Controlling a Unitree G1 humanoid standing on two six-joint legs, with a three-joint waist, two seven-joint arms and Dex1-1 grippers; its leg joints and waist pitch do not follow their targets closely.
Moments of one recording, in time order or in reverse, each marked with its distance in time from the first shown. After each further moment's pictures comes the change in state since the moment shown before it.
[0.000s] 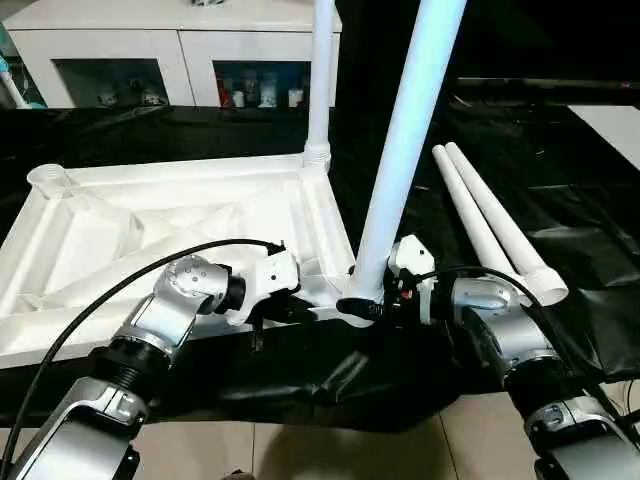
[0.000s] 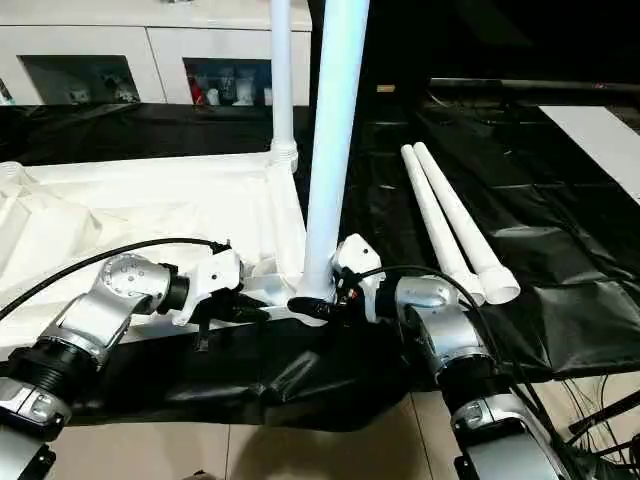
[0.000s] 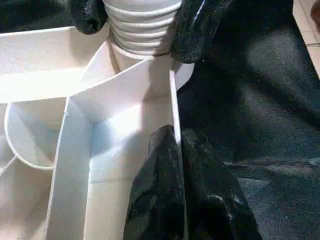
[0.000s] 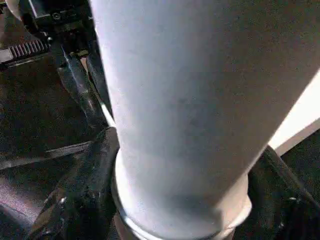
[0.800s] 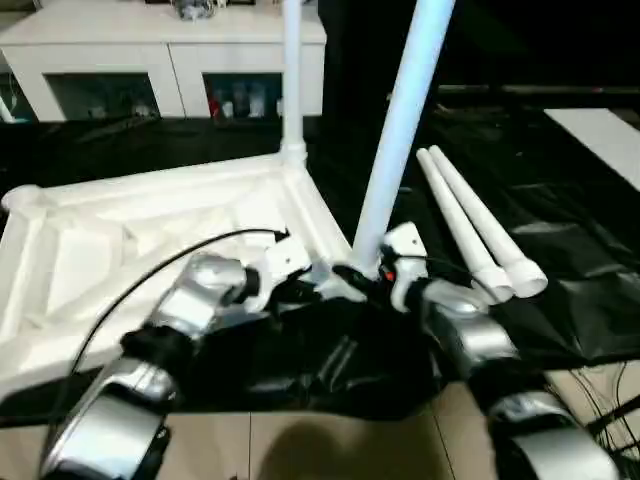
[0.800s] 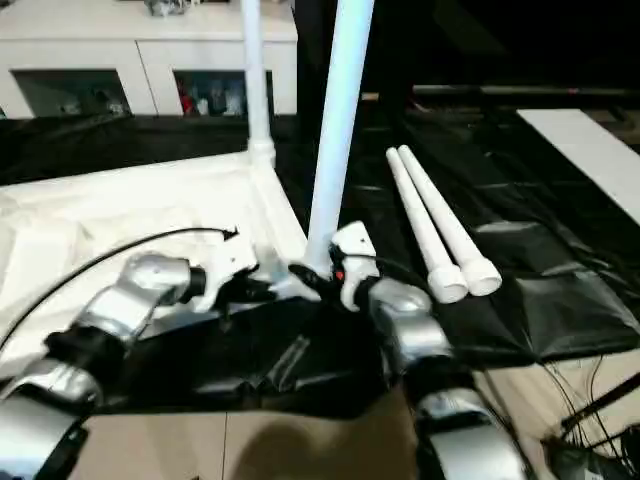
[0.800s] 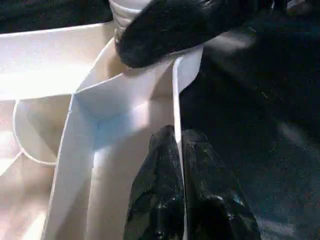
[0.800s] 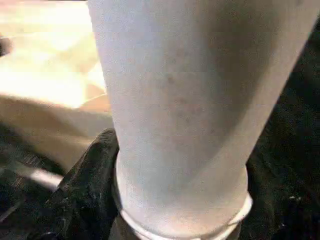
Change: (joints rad) left arm -0.127 -0.168 0.044 0.265 0.058 0.060 0.284; right arm -0.087 0.224 -0.141 0.227 -0.039 0.017 -0.580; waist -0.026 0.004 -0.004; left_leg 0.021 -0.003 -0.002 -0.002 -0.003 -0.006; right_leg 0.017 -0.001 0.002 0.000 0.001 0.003
